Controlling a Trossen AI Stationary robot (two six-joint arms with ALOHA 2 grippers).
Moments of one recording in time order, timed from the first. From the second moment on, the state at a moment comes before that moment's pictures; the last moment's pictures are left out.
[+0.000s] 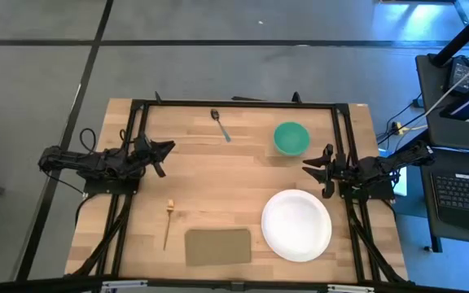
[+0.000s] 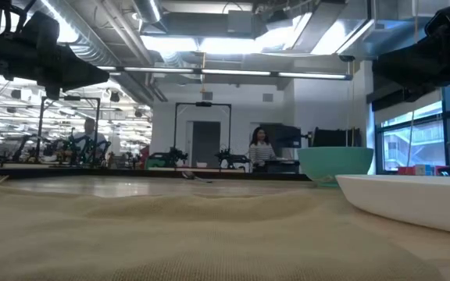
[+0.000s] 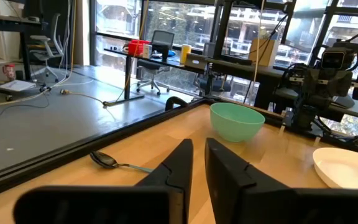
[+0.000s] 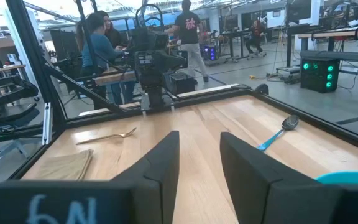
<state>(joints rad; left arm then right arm) -0.13 0.02 0.03 -0.01 -0.71 -0.17 0.36 0.02 0.01 0.08 0.54 0.12</state>
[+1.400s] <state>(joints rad) -0.13 0.02 0.03 -0.01 -0.71 -0.17 0.36 0.19 0.56 -0.14 0.31 0.64</state>
